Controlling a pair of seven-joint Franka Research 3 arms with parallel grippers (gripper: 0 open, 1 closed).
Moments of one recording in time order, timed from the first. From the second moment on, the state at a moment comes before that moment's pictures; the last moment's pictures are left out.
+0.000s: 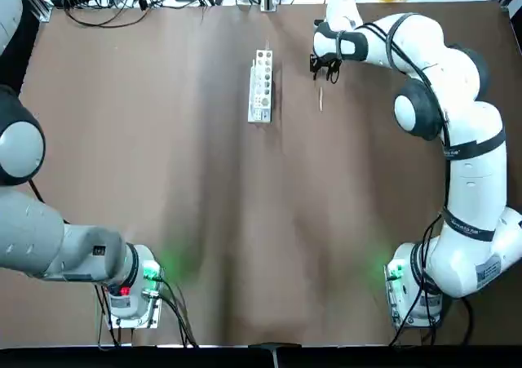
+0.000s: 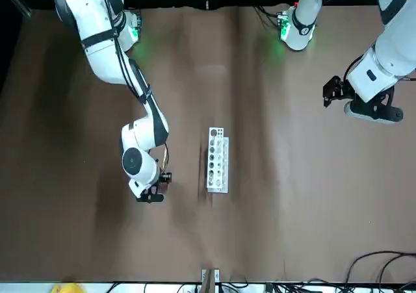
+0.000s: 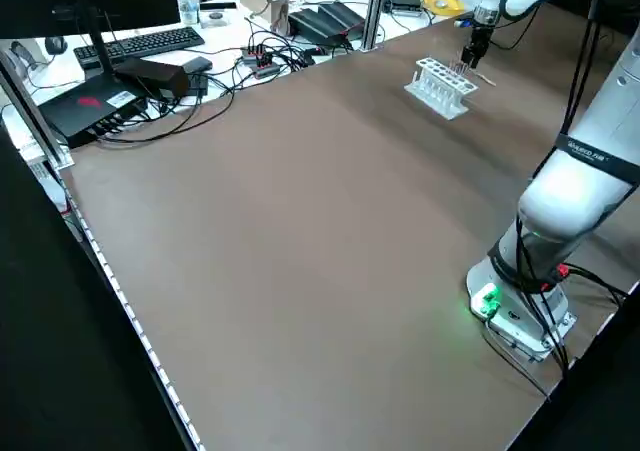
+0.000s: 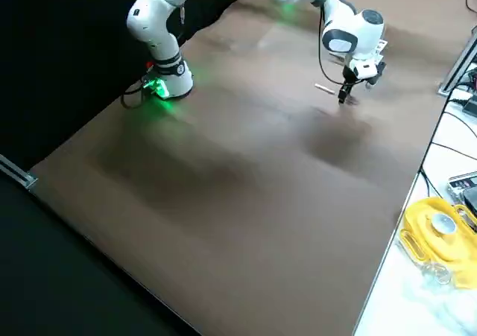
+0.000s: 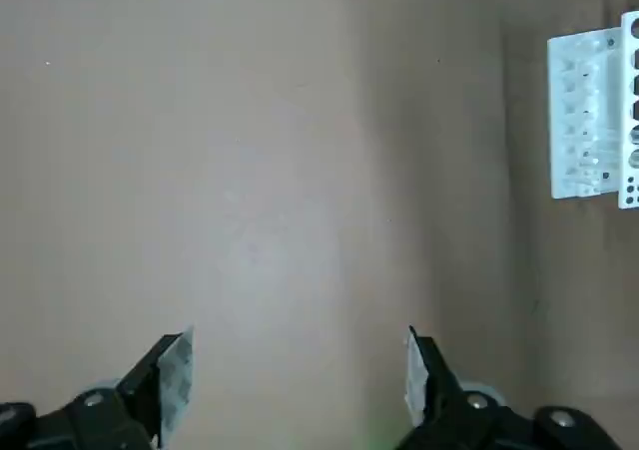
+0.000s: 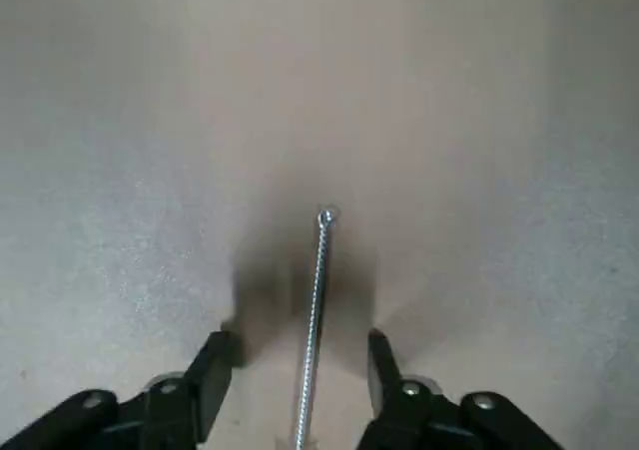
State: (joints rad) left arm -0.04 0.05 -0.15 -1.59 0.01 1.60 0.02; right arm 0.43 0.86 -0.05 -1.43 0.13 2.26 0.31
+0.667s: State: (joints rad) left arm -0.04 0.05 -0.16 -1.59 0.01 1.59 0.02; right arm 0.43 0.86 -0.06 -1.42 0.13 2.26 0.31
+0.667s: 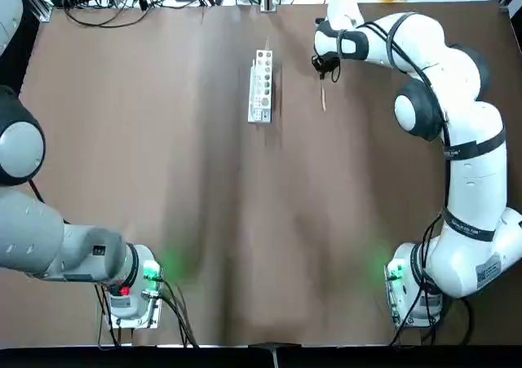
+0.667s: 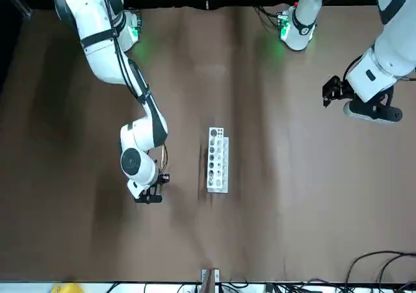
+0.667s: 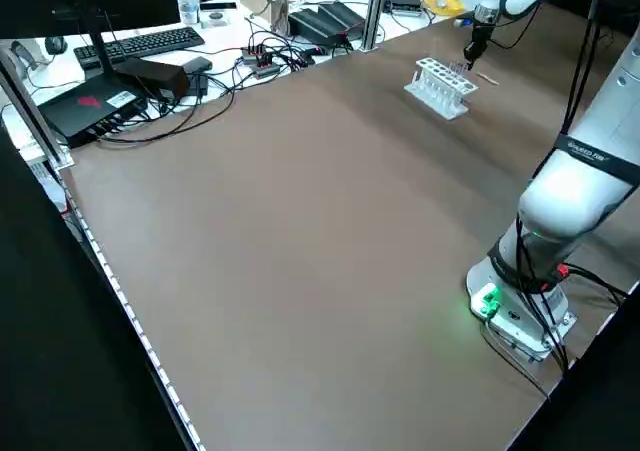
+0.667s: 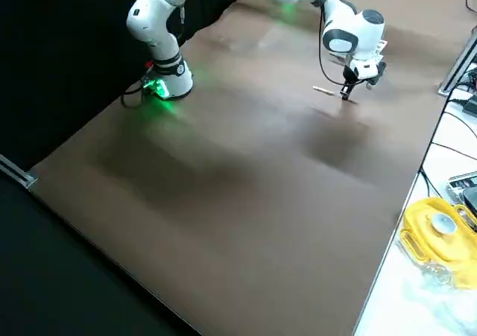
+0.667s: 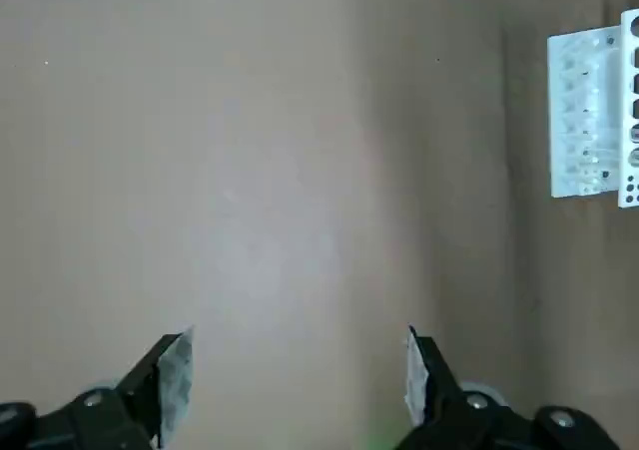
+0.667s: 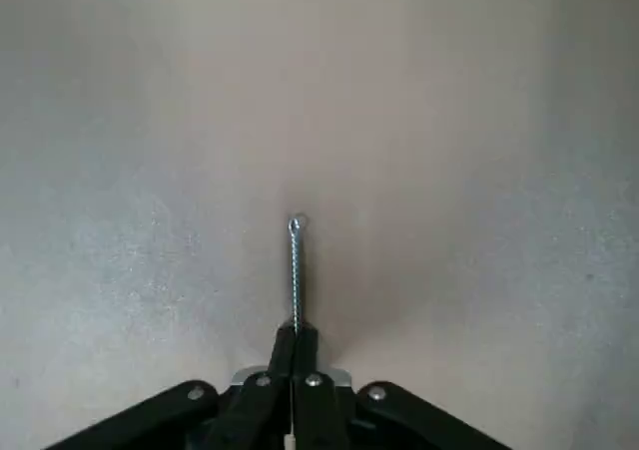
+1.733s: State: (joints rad) left arm -0.04 0.05 -0.16 -1.60 0.01 1.59 0.01; right arm 0.40 0.78 -0.04 -1.38 0.18 2.06 -0.41
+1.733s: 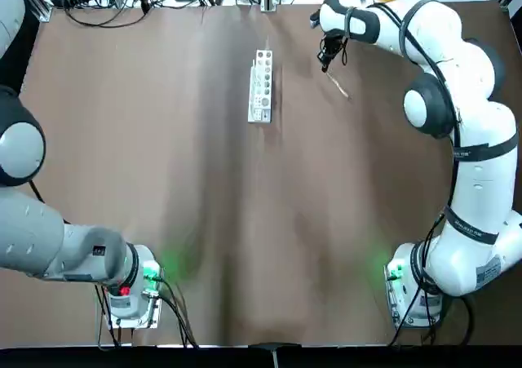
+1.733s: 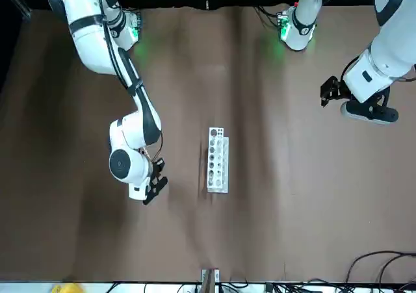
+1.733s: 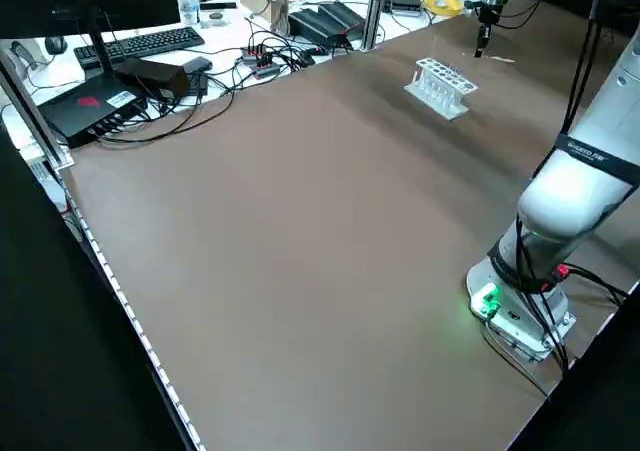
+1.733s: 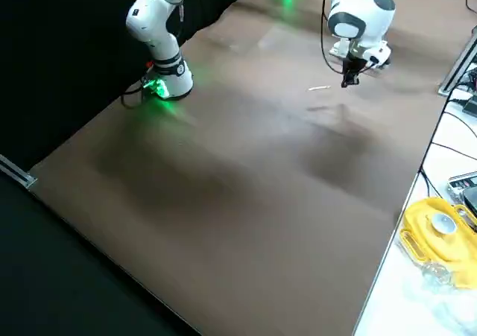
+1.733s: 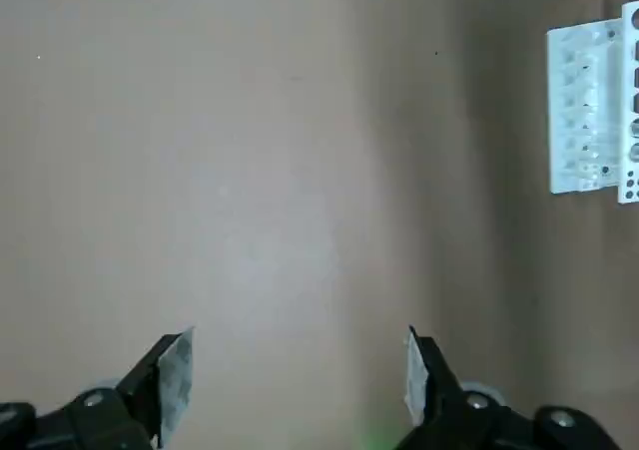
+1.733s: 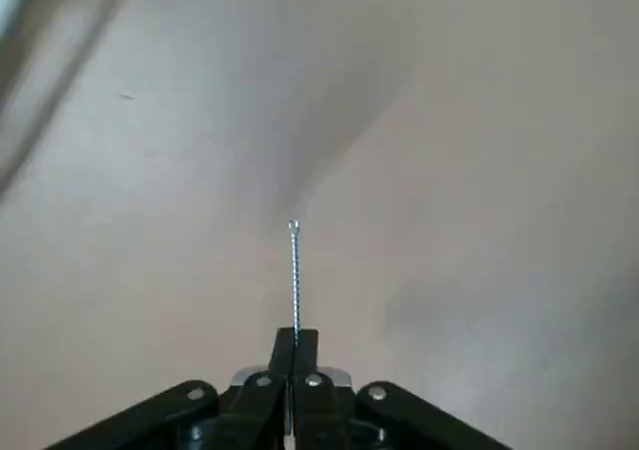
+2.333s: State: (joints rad) left arm -0.04 0.05 -0.16 -1.60 0.01 1.60 0.01; right arm 0.26 0.77 0.24 -1.29 0.21 2.08 -0.78
